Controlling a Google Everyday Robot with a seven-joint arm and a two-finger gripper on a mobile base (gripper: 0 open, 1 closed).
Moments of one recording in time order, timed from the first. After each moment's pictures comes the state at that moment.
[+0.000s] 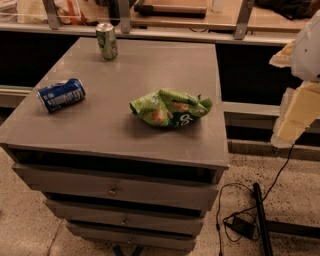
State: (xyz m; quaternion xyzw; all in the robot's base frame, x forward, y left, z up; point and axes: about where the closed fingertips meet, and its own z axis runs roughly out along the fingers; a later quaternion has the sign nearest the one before) arm 0.438 -0.217 0.976 -0.60 0.78 -0.03 0.16
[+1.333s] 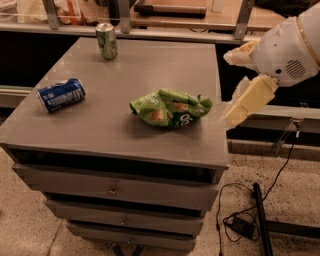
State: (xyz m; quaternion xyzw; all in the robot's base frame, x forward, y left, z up) arm 0.476 -0.131 0.974 -0.59 0.72 0.16 0.33
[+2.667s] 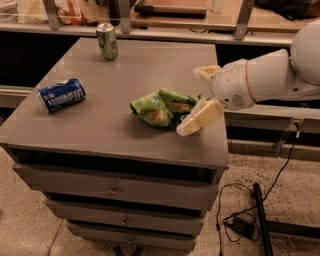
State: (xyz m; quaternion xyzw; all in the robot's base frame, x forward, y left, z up) arm 0.532 -0.068 0.908 -0.56 0.67 0.21 0.43
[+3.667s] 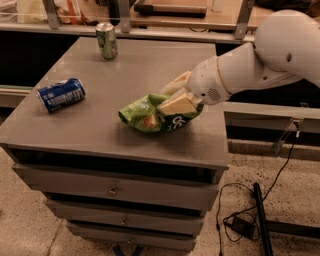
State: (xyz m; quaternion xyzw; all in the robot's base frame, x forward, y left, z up) arm 0.544 -0.033 0.895 -0.59 0.67 0.23 0.39
